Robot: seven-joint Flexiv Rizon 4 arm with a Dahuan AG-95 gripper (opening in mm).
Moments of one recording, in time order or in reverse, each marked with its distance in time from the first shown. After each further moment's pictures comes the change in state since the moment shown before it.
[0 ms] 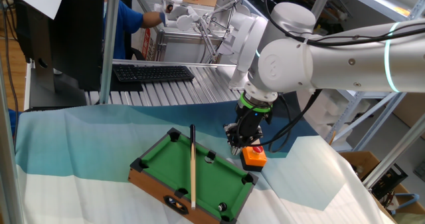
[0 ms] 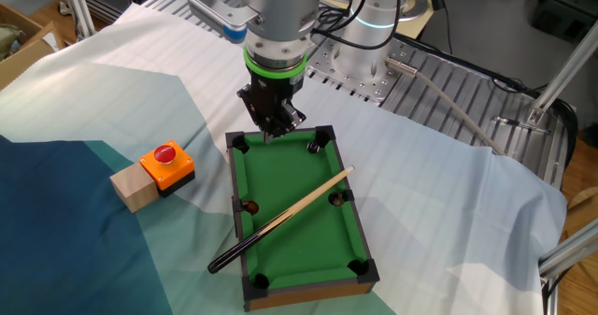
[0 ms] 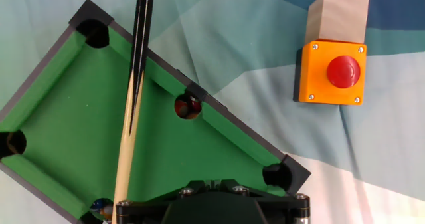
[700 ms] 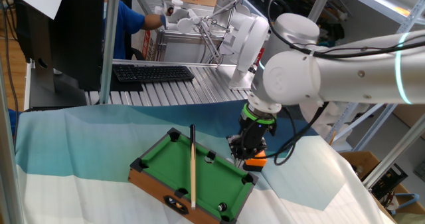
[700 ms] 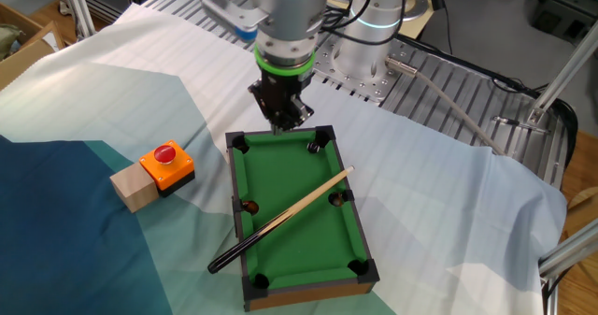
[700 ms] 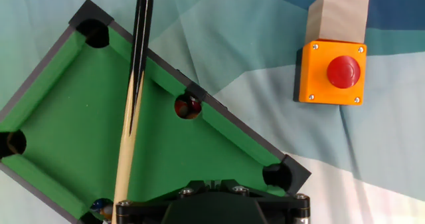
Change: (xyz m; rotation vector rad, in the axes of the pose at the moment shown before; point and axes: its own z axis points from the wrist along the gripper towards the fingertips) arm 0.039 -0.006 0.014 0.000 0.038 0.014
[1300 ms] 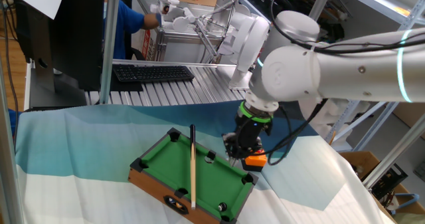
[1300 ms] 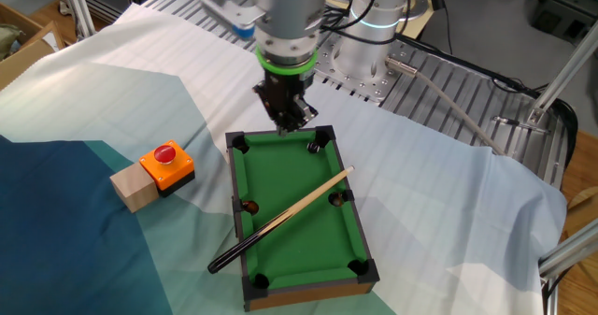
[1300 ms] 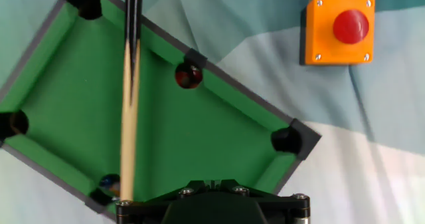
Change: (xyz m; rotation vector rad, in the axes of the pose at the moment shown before) arm -0.002 0.026 -0.003 -0.034 -0.011 0.092
